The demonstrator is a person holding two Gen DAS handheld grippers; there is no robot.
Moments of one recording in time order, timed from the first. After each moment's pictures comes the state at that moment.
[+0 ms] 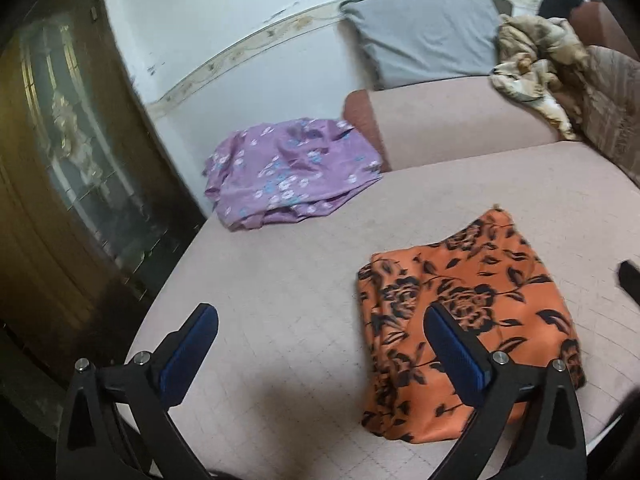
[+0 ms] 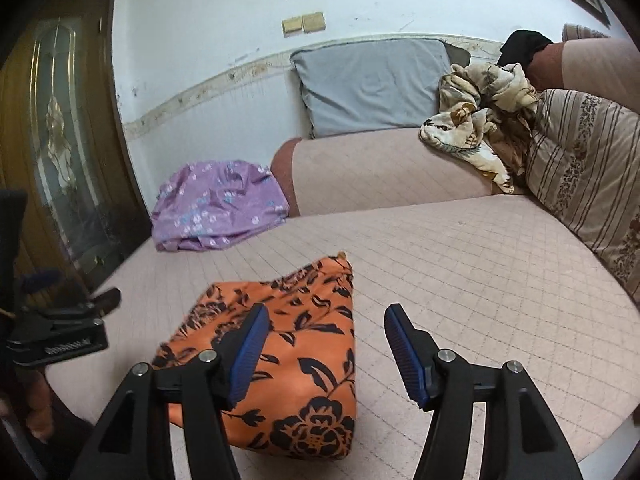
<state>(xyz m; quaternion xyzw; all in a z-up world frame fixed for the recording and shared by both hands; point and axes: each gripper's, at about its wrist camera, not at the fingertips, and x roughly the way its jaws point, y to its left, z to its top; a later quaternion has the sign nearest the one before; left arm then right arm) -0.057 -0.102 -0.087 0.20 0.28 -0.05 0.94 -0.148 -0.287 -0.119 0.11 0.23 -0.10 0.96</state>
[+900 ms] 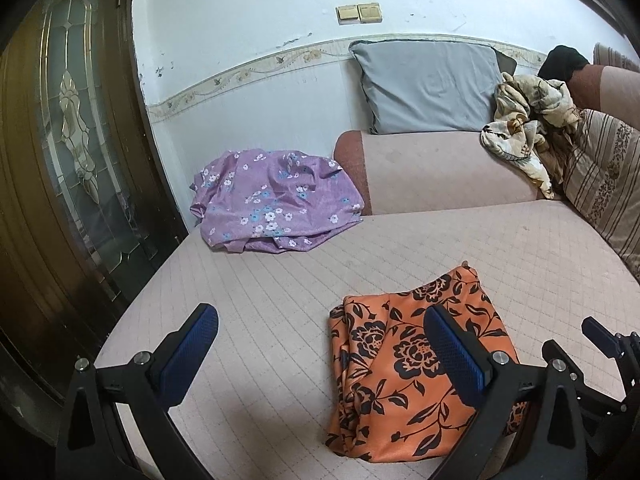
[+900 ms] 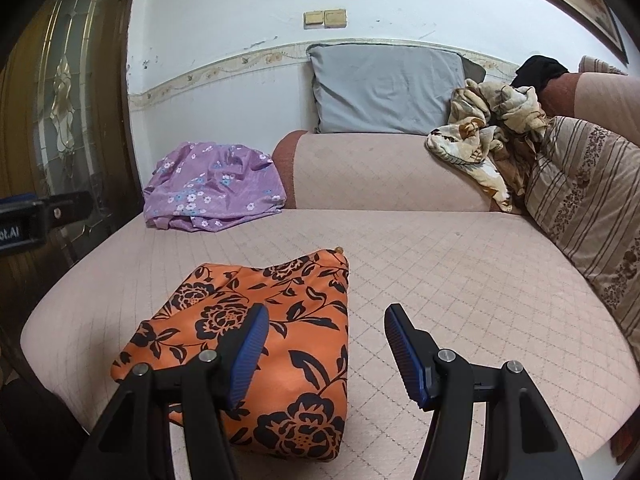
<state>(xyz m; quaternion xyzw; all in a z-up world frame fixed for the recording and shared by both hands) -0.070 -0.096 -0.056 0.12 0.24 -0.08 0.96 -0.140 -0.269 -0.129 0.06 0.23 -0.11 0.97</state>
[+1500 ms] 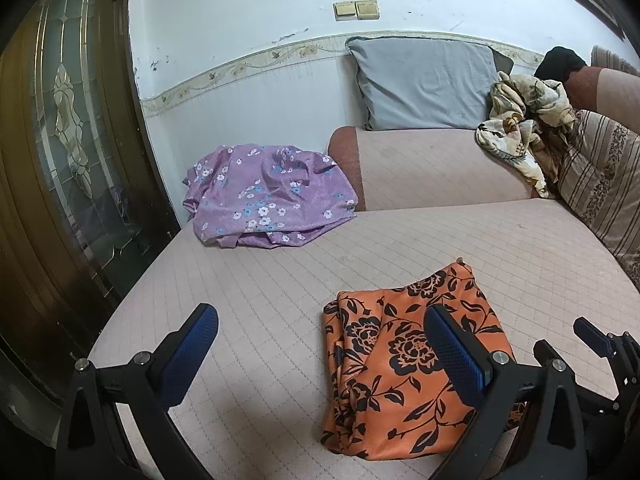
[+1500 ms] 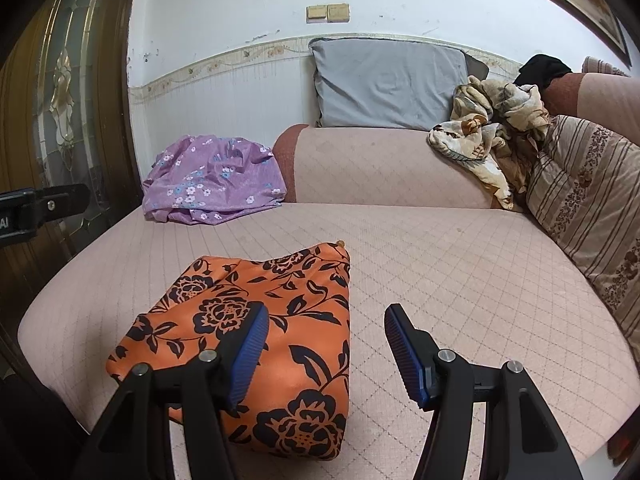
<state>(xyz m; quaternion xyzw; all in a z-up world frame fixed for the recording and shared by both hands) -0.067 -0.094 -0.060 0.11 0.25 -0.09 0.96 -0.136 -0.266 -0.135 0.05 0.24 -0.11 0.96</state>
